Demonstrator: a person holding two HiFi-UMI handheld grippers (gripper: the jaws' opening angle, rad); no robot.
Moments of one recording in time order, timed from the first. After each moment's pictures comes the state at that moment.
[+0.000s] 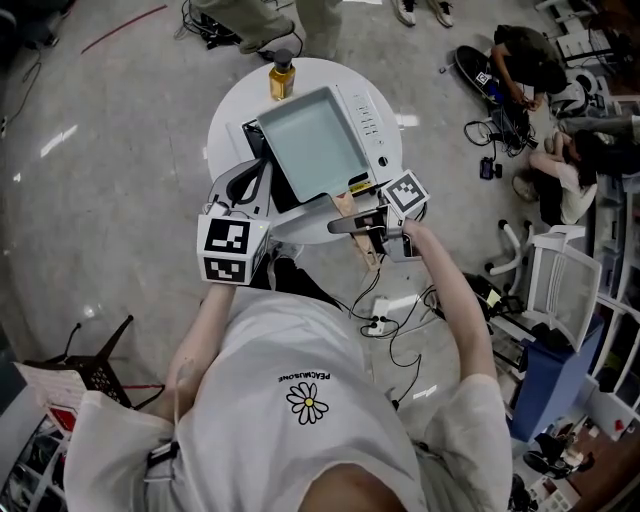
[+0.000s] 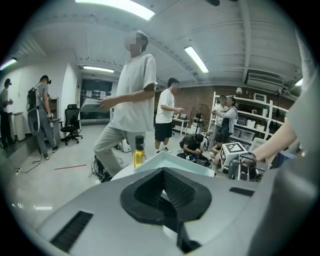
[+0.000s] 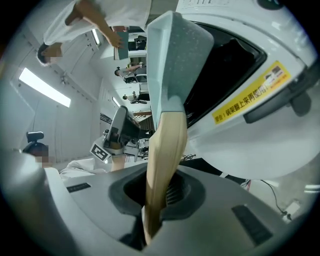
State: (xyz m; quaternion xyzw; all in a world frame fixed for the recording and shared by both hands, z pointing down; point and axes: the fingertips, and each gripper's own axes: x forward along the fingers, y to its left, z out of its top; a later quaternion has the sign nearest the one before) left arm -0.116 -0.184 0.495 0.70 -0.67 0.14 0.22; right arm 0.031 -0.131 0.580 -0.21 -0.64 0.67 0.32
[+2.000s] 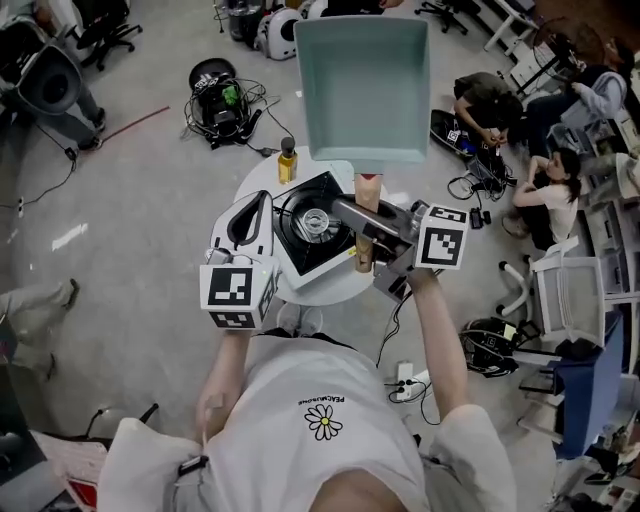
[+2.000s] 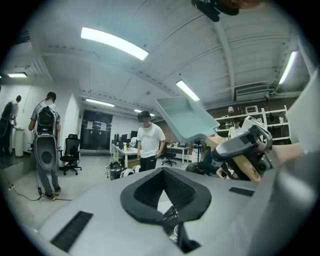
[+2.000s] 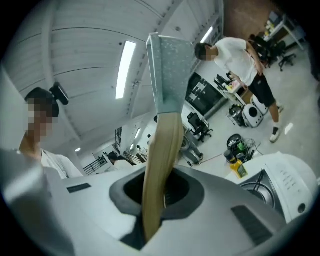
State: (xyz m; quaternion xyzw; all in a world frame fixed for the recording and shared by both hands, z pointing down) left arm -0.150 -0.174 0.343 0.72 -0.69 0.04 0.06; right arm -0.046 -0.202 0.327 0.00 -0.93 0.37 0.01
